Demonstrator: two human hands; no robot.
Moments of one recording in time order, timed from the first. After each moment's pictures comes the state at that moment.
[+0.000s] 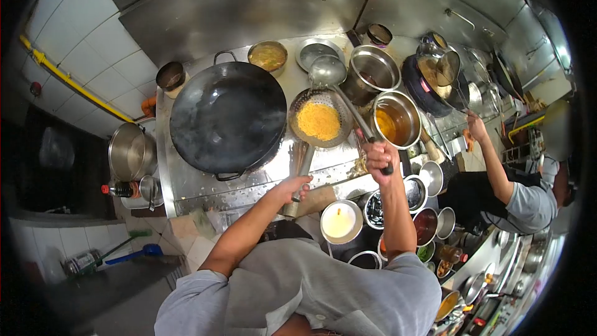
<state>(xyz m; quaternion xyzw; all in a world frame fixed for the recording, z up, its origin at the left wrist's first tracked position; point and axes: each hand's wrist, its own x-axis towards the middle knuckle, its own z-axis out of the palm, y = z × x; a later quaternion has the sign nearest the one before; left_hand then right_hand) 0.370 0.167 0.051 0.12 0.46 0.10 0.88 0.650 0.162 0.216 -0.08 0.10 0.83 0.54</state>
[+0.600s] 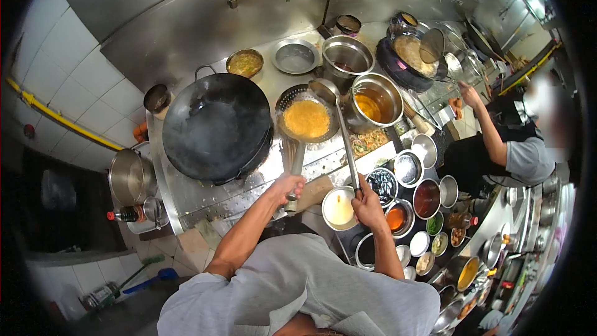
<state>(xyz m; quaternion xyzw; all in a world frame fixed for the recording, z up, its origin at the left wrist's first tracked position) 0.356 0.149 0.109 0.22 0.45 0.11 0.86 0.574 -0.013 0.222 -0.73 -0.36 0.46 0.36</state>
